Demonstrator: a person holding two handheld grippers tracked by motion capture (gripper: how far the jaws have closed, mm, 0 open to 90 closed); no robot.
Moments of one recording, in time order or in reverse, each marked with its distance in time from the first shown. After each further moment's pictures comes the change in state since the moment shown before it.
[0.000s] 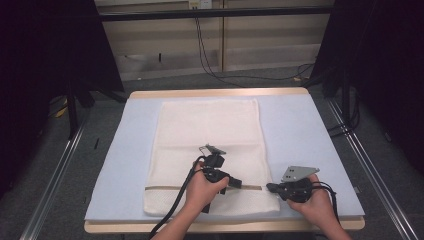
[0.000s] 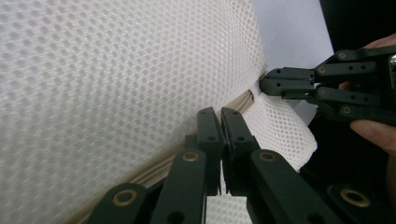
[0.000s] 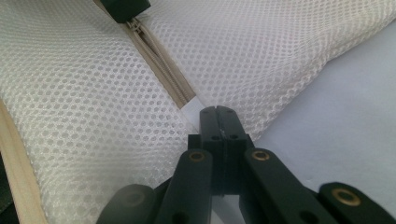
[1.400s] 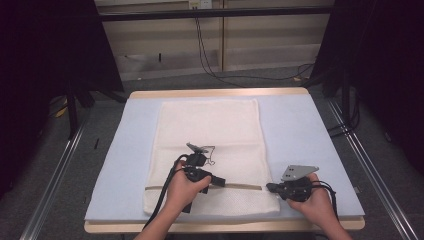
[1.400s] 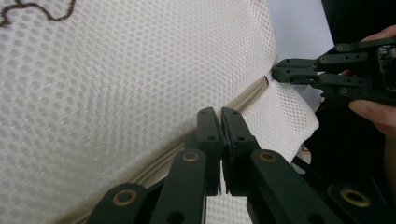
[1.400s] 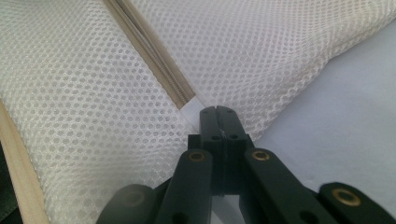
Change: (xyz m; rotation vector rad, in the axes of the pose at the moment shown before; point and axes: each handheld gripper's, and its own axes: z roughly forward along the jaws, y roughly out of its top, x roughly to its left) left arm 0.020 -0.011 -0.046 -0.026 0.012 -0.010; right arm -0.001 0.002 0.000 0.013 0.008 0.016
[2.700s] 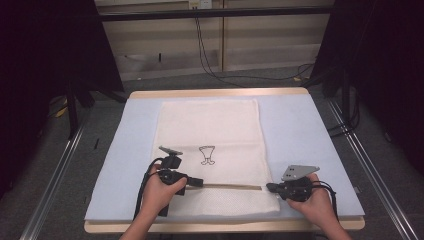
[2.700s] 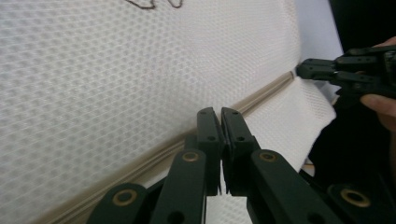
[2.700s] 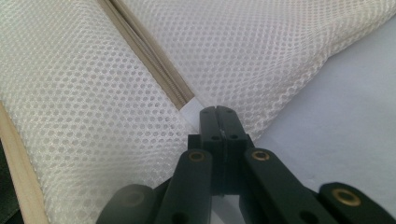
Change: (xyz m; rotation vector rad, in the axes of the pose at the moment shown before) left arm 0.040 -0.021 -0.046 -0.055 0.045 -0.040; right arm -0.001 -0.001 0.000 -0.010 0.003 0.016
